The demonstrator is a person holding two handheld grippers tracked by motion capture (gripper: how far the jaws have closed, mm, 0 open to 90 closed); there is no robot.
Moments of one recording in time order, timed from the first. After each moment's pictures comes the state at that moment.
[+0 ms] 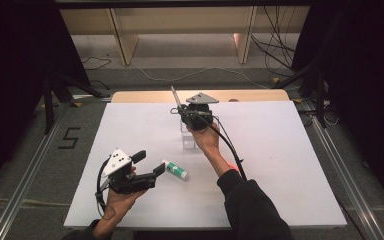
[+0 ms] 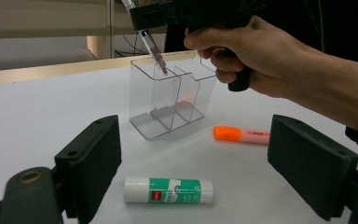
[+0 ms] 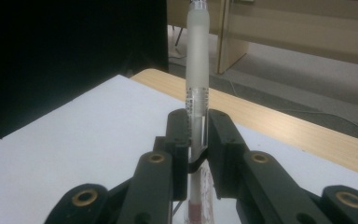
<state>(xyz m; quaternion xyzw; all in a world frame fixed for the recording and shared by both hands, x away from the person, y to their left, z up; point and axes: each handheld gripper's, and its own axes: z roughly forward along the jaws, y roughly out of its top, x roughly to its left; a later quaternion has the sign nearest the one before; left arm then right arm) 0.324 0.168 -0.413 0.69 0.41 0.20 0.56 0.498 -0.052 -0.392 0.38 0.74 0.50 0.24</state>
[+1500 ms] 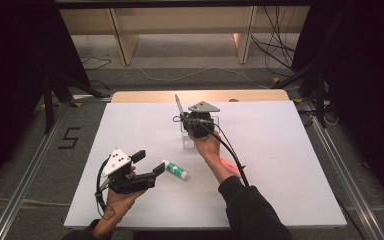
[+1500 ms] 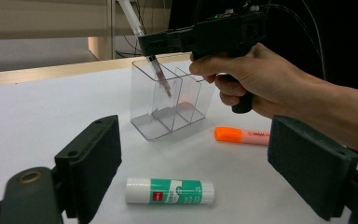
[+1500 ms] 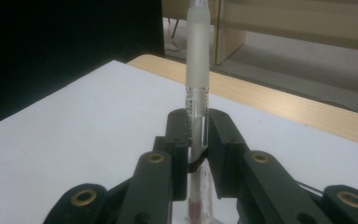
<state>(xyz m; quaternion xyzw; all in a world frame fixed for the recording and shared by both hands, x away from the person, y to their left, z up) 0.324 0.169 -0.412 0.69 0.41 0.20 0.56 0.490 -0.057 -0.416 0.40 0.74 0.49 0.23</state>
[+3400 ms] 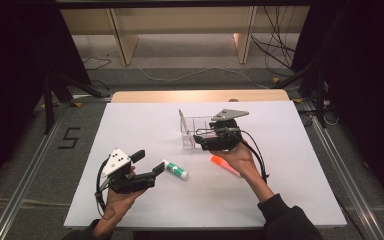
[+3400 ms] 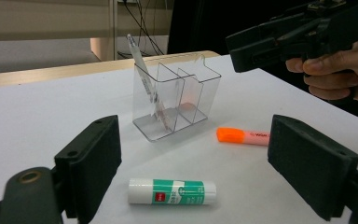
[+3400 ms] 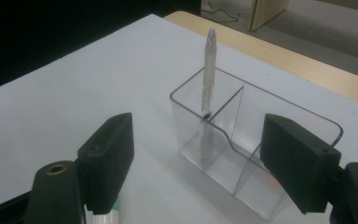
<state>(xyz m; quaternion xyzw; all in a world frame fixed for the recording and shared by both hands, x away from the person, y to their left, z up) 0.324 0.169 -0.413 0.69 0.41 0.20 0.56 0.434 -0.126 -0.382 0.35 0.81 0.45 0.16</state>
